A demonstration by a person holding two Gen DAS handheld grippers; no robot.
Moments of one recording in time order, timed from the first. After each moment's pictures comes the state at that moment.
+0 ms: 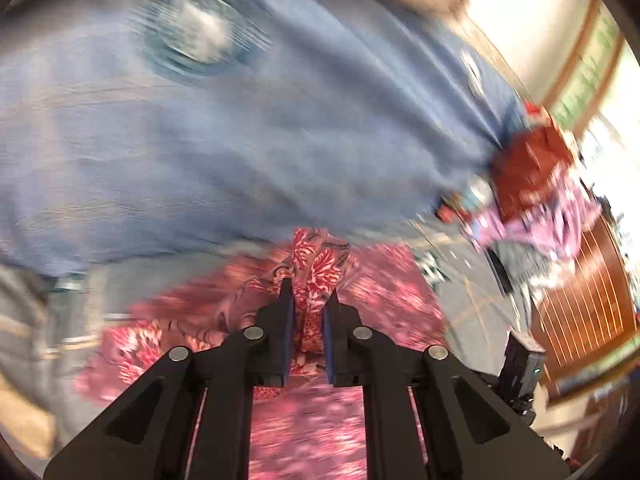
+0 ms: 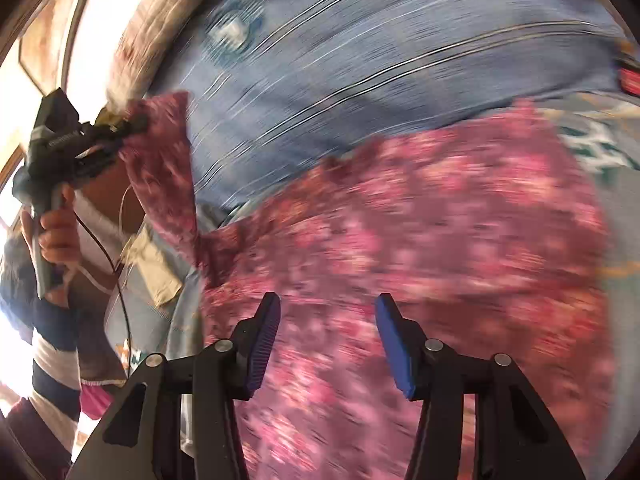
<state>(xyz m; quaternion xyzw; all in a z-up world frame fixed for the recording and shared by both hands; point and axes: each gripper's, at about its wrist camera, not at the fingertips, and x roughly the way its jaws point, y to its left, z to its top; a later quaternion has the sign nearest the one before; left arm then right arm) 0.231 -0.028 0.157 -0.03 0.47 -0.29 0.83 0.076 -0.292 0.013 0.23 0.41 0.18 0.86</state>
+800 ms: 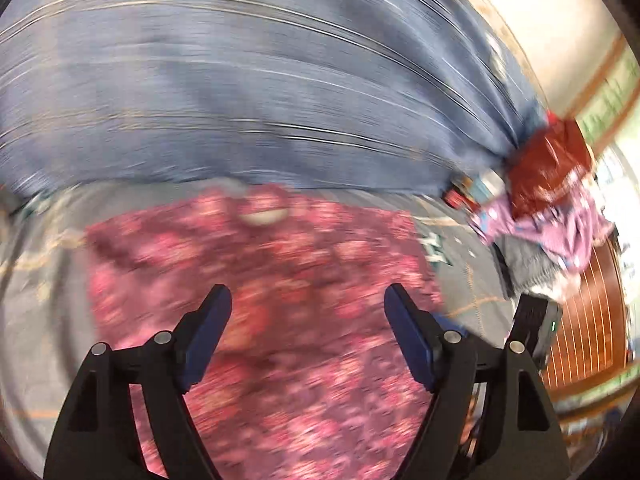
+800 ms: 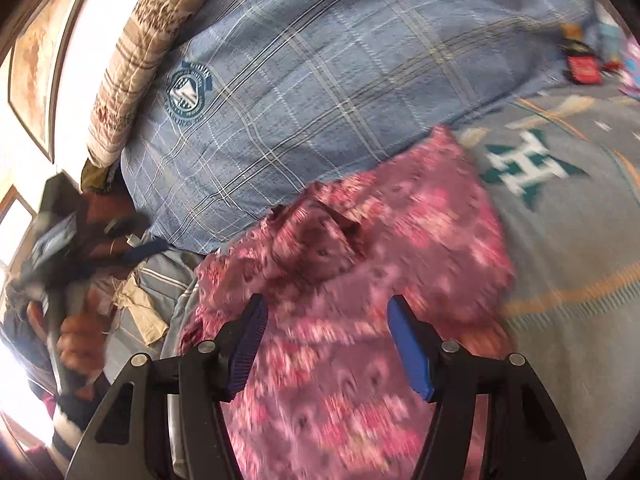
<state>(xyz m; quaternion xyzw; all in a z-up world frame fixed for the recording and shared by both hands) 0.175 0.003 0.111 -0.10 0.49 -0.23 0.84 0.098 -0.349 0.005 0.26 0.37 0.16 0.88</state>
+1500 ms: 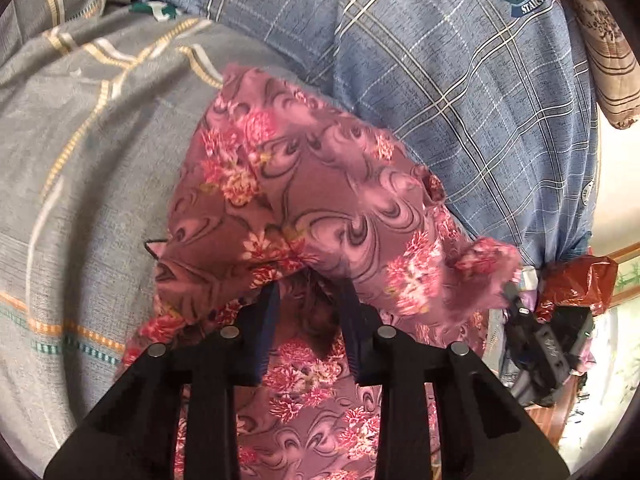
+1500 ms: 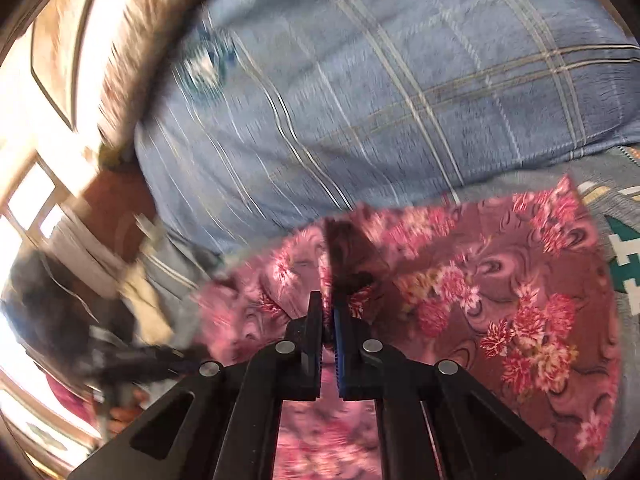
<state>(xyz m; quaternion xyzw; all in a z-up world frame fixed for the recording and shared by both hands) 0.165 0.101 -0.005 -0.29 0.54 -0.10 0.78 0.190 -0.315 0.013 0.25 0.37 0.23 0.87</state>
